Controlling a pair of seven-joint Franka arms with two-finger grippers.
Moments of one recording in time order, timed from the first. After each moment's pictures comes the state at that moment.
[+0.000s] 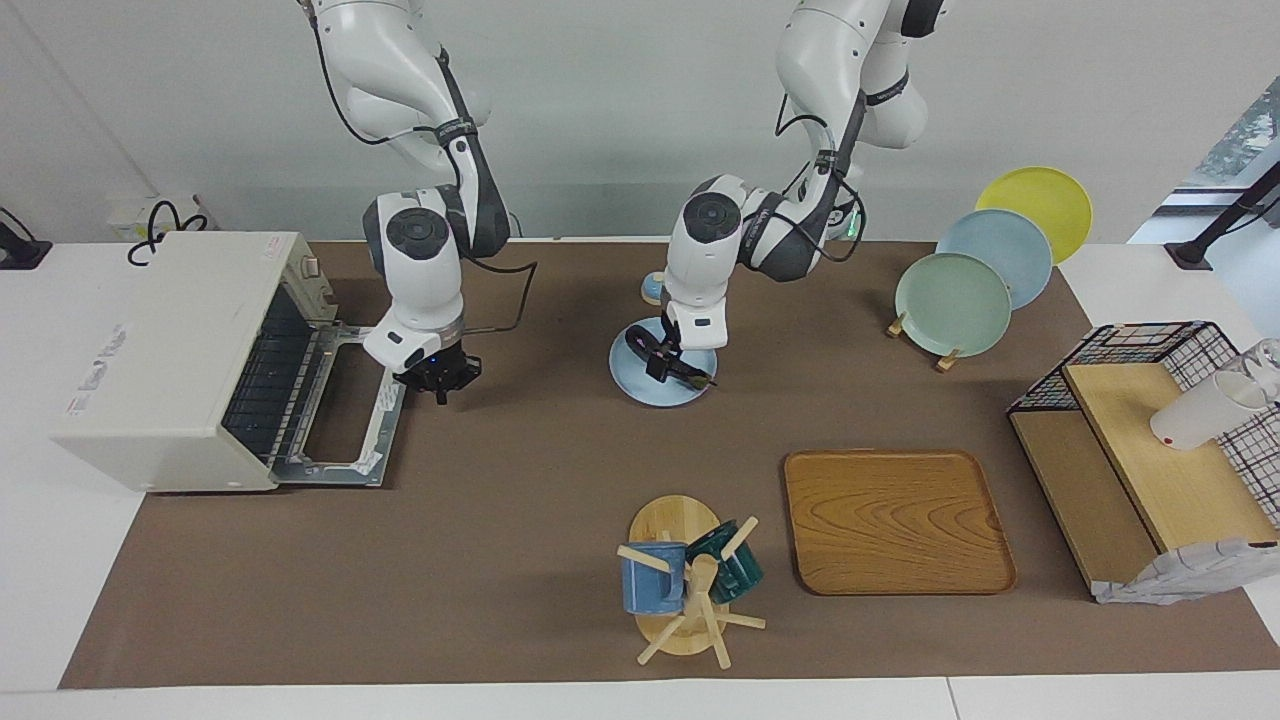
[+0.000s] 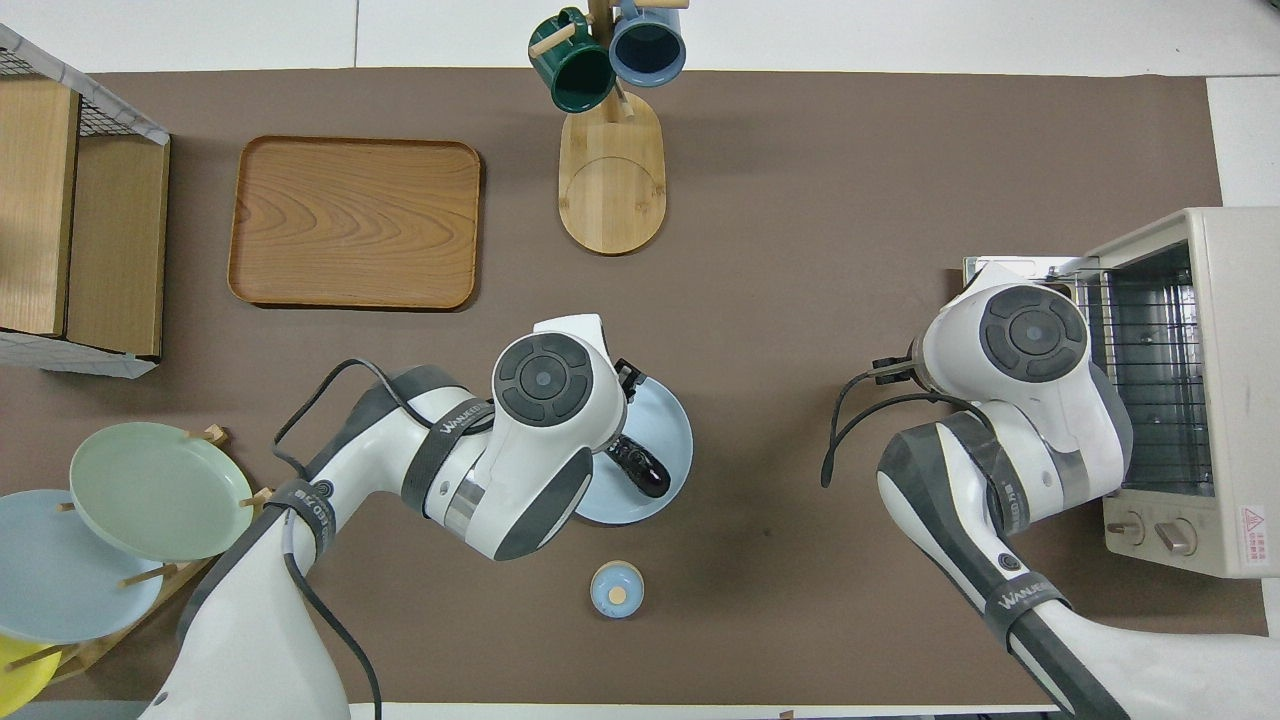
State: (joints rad) left arm -0.63 0.28 -0.11 -2.00 -0.09 2.26 -1.52; right arm 0.11 0.11 0.07 -2.23 -0.25 2.34 0.22
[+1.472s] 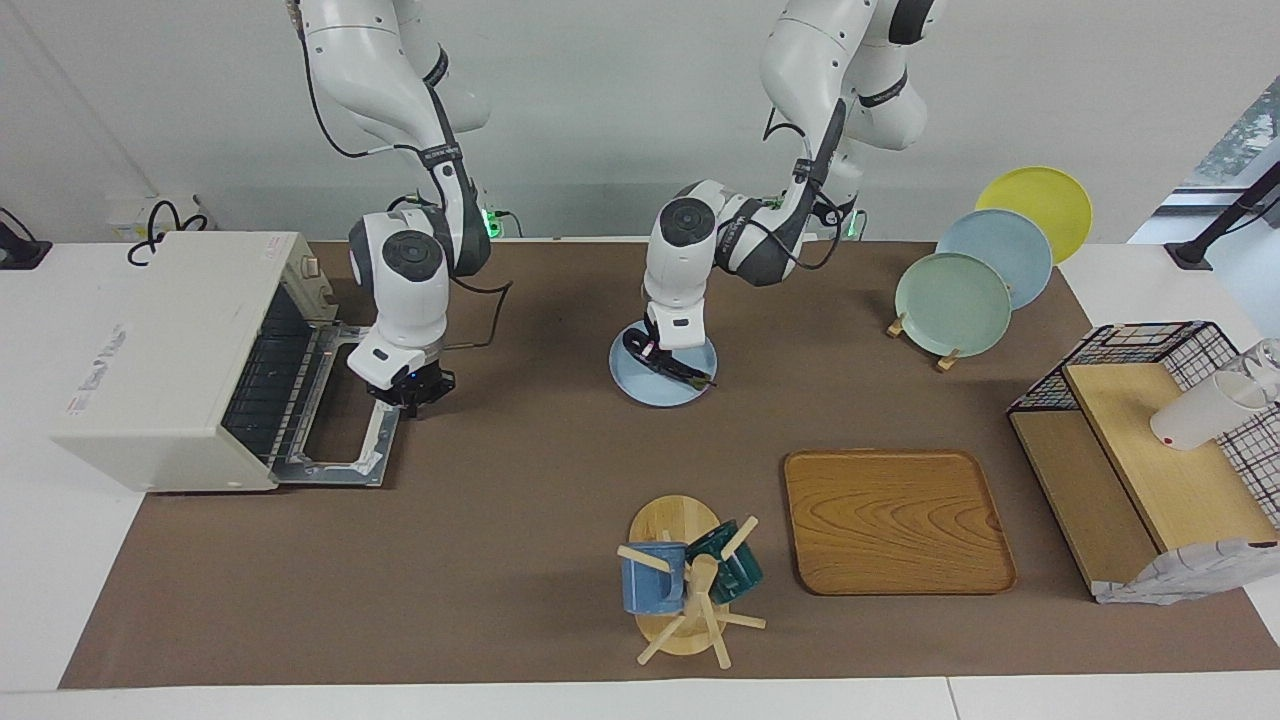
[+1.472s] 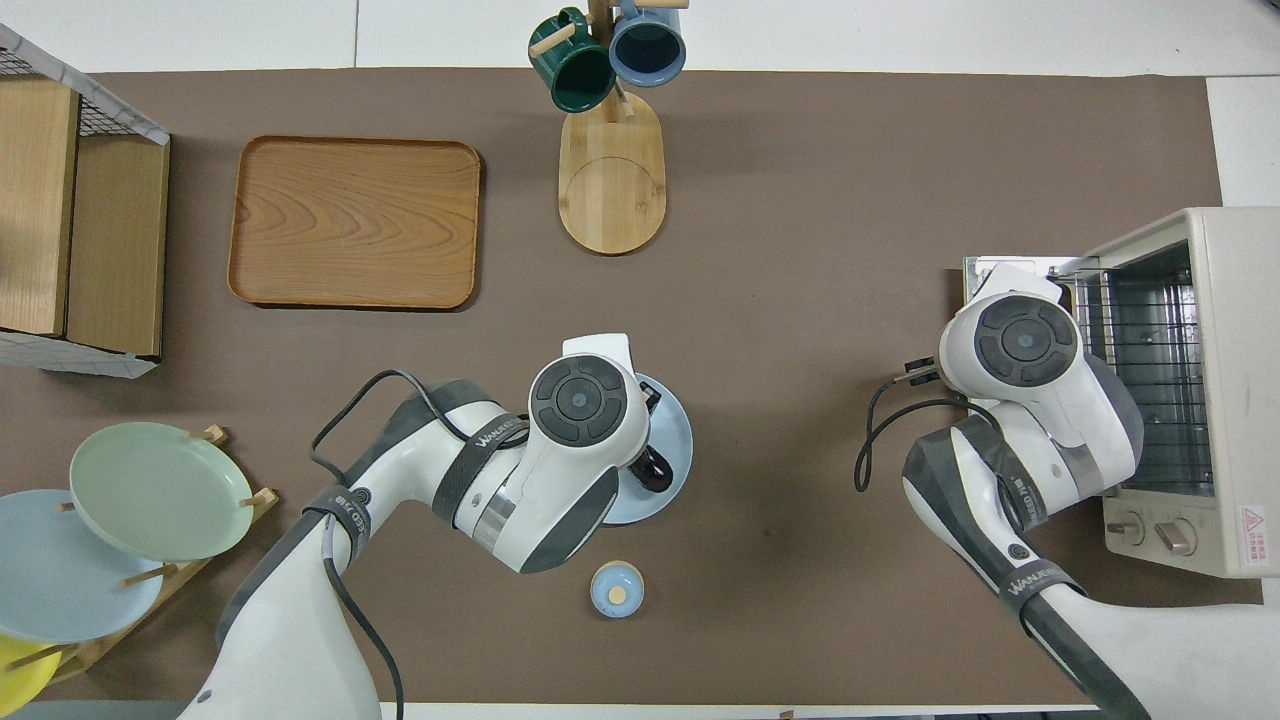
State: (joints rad) left arm -0.67 0.29 -0.10 -2.00 -0.09 2.27 -1.49; right arm 0.05 0.15 0.07 -2.25 -0.46 2.38 0.21
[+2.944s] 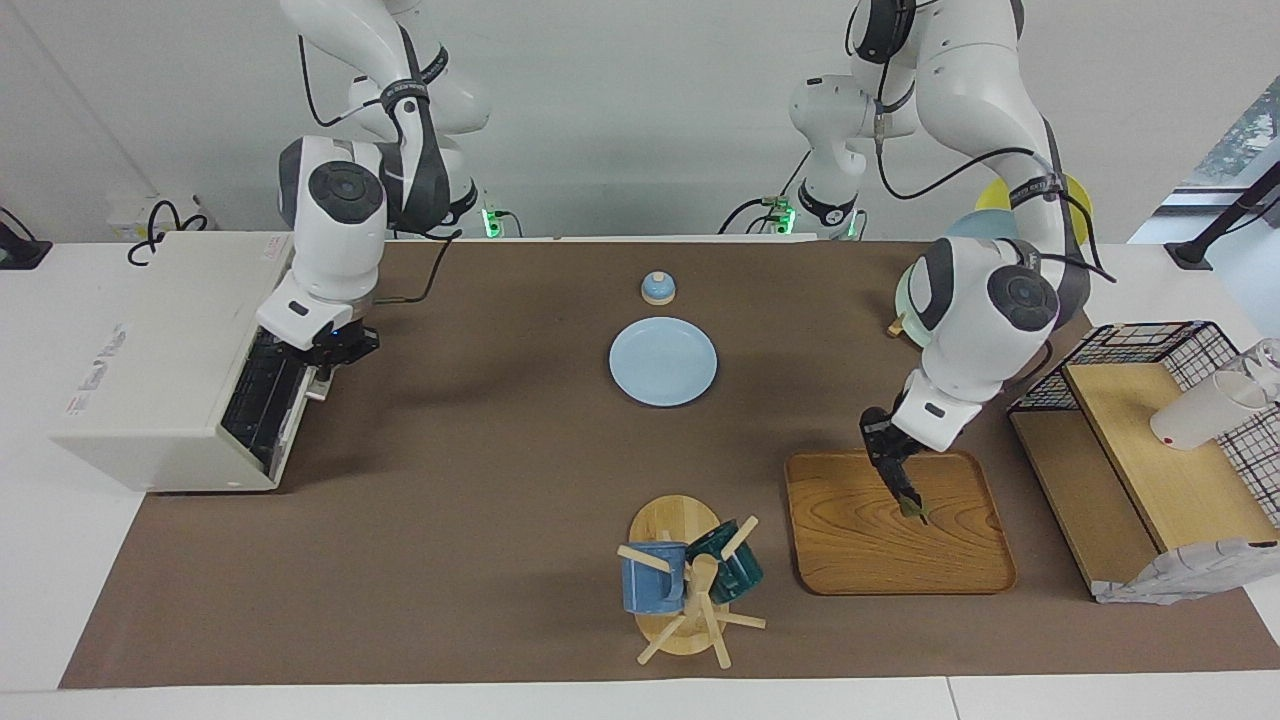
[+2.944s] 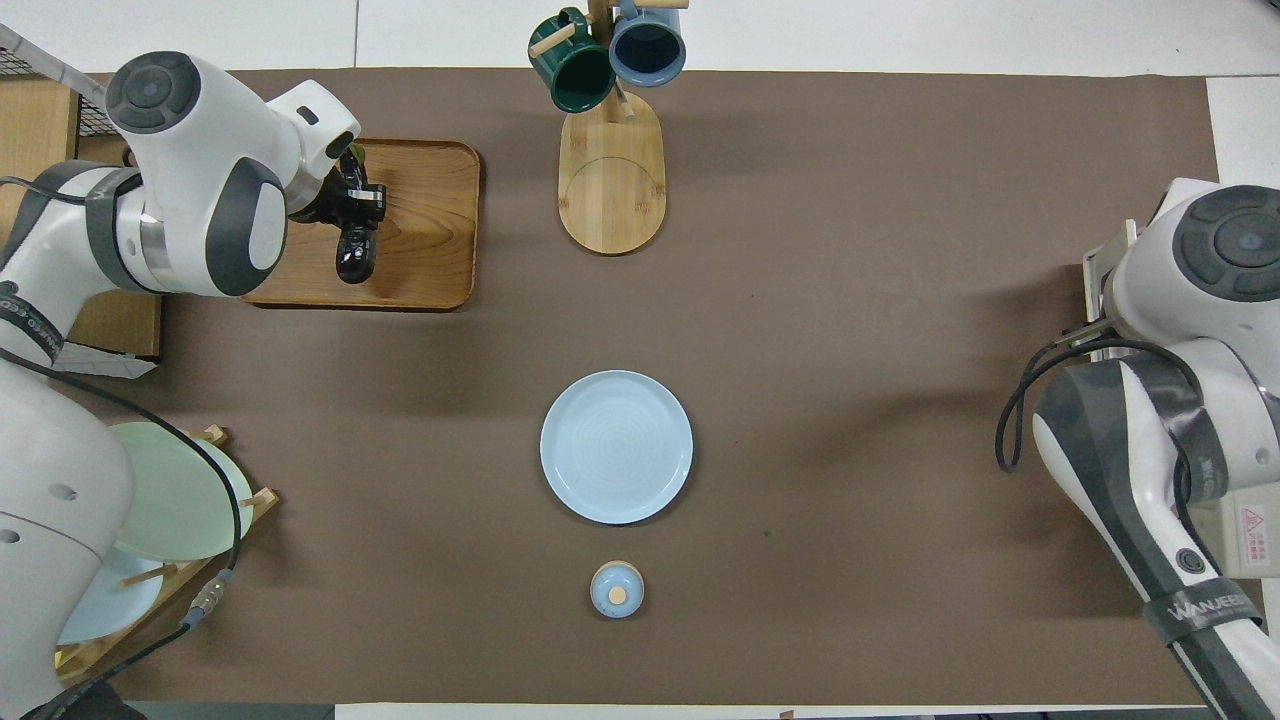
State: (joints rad) left arm -0.13 0.58 -0.07 -1.52 0.03 2.17 -0.12; right arm -0.05 0.01 0.06 -2.02 -0.48 1.98 -0.11
